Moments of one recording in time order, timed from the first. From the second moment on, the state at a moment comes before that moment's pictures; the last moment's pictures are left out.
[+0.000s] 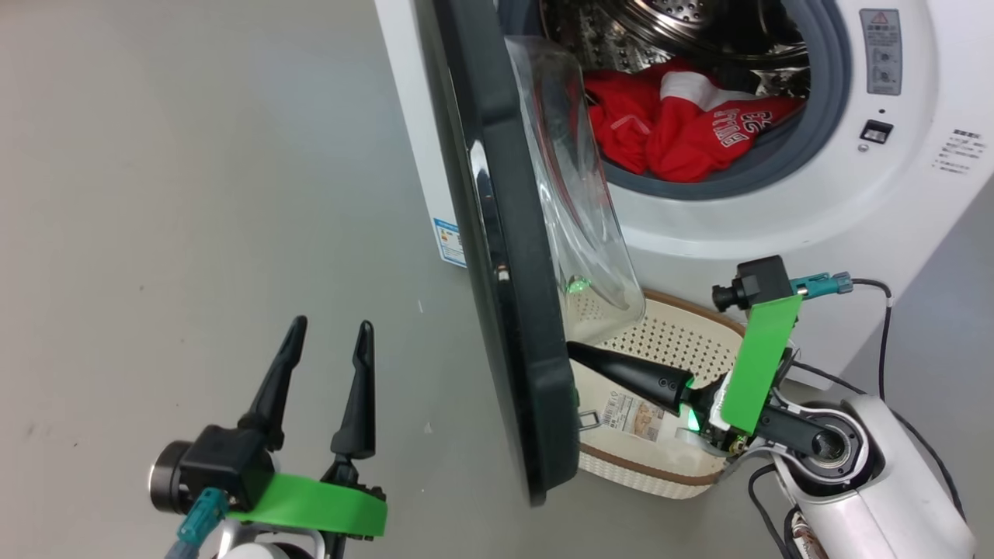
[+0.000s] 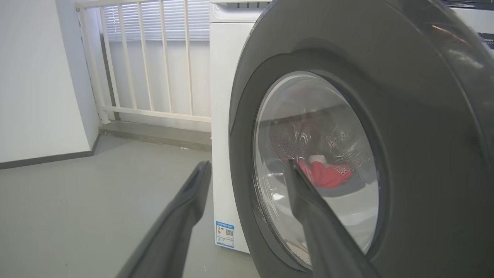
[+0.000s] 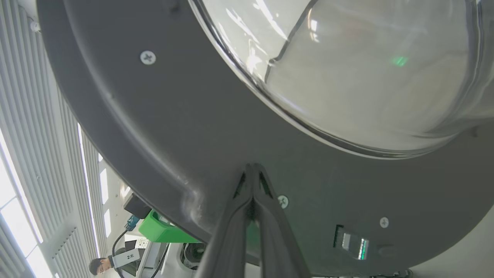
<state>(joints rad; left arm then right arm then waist) -0.20 0.04 -0.18 0.12 -0.25 0.03 -0.25 -0.37 -0.07 0.19 0.22 1.51 0.12 0.81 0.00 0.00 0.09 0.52</state>
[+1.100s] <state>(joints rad) -0.18 0.05 -0.19 0.11 -0.28 0.05 -0.22 -0.39 -0.07 0.34 0.25 1.49 0.12 0.66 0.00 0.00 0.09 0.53</state>
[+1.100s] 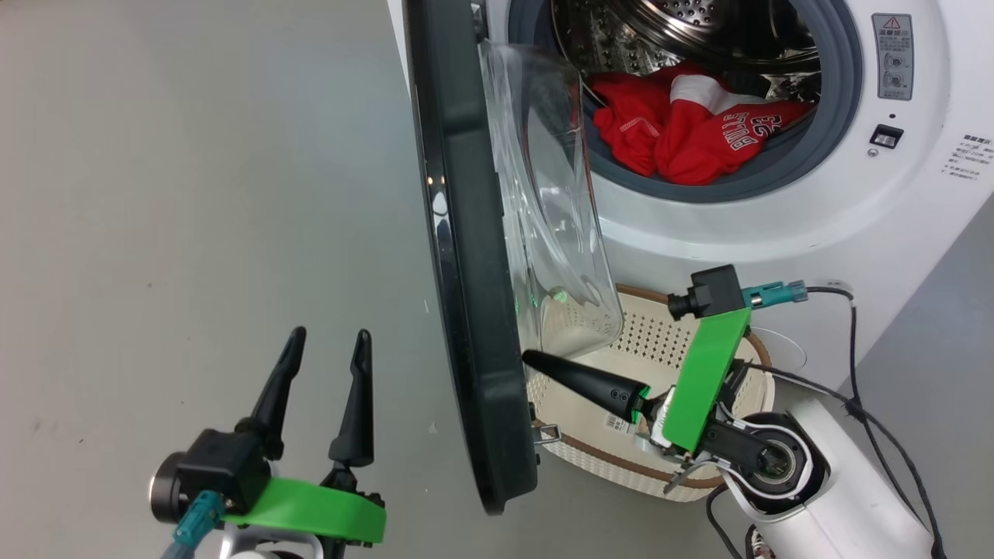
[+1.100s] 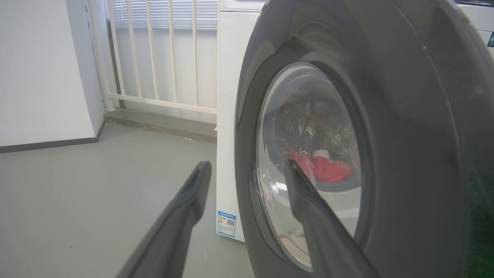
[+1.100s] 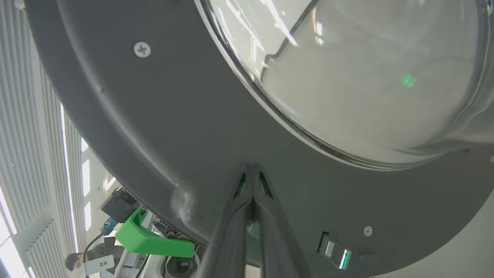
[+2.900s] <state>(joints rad) -0.10 0.05 -0.16 0.02 -0.26 0.06 -0.25 -0.10 -0.05 0.08 0.18 0.17 0.12 -0.25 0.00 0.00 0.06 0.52</state>
